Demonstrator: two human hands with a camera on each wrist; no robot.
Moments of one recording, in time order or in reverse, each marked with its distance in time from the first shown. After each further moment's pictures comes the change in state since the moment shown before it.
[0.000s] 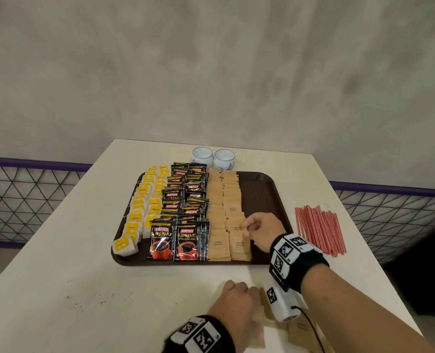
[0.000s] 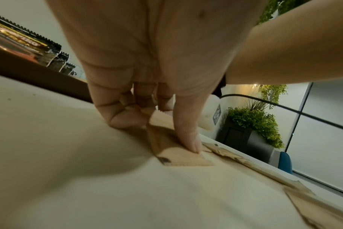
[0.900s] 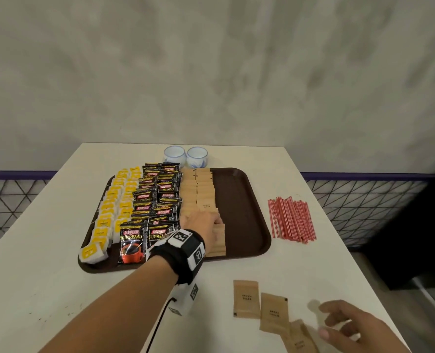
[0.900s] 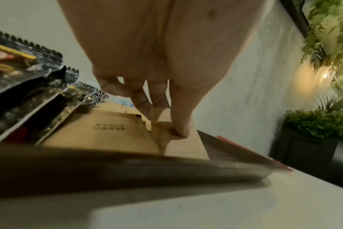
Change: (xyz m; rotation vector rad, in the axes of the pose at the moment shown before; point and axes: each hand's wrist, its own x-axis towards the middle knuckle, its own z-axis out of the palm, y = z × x) left_hand 0.083 -0.050 -0.060 -0.147 0.315 -0.320; right_hand -0.199 0.121 -0.099 0.000 0.002 0.205
